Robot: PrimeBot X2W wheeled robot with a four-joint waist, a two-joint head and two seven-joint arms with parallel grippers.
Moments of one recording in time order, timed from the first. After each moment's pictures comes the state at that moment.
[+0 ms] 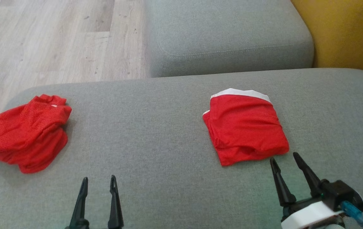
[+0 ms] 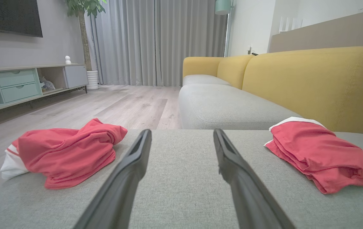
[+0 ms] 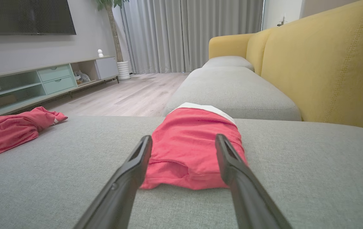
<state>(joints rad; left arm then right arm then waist) 0.23 0.05 -0.22 0.03 -0.13 0.17 -0.26 0.08 -0.17 0.21 0.24 0.21 0.12 -0.25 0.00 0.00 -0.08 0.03</state>
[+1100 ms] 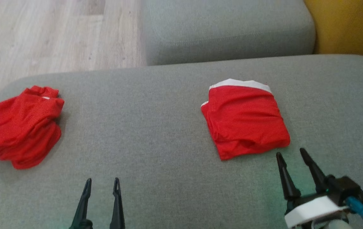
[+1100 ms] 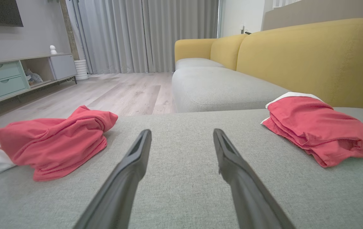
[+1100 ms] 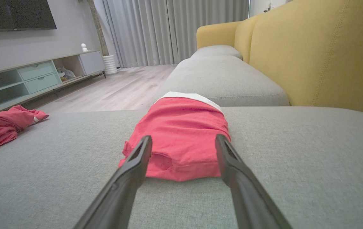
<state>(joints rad) 0.23 0.05 -0.21 0.06 -0.08 0.13 -0.26 0.07 -0.14 0.16 0.26 0.20 0.12 -0.25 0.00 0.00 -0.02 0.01</state>
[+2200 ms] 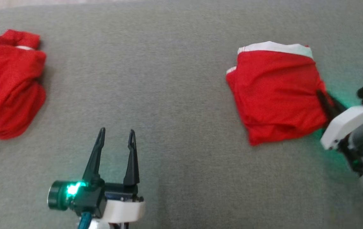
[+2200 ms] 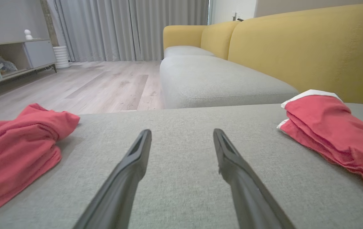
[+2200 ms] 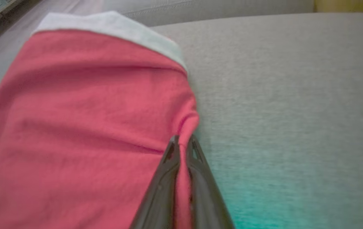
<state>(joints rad) 0.01 0.05 -0.30 0.02 -0.09 0.14 -0.26 -0.44 -0.41 0.29 0.57 0.57 0.12 0.12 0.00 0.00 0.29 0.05</state>
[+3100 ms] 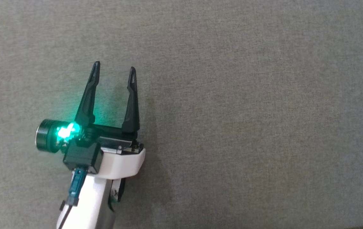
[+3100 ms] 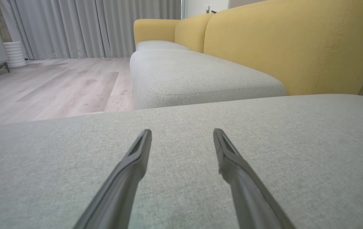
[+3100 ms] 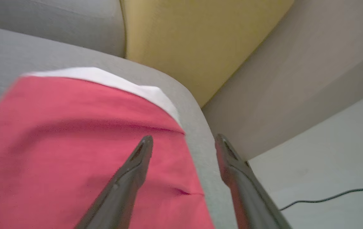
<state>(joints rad) -0.27 0.05 -0.29 -0.02 -0.03 0.10 -0.26 -0.56 -0.64 -0.31 0.53 0.08 0.12 0.09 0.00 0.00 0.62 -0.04</state>
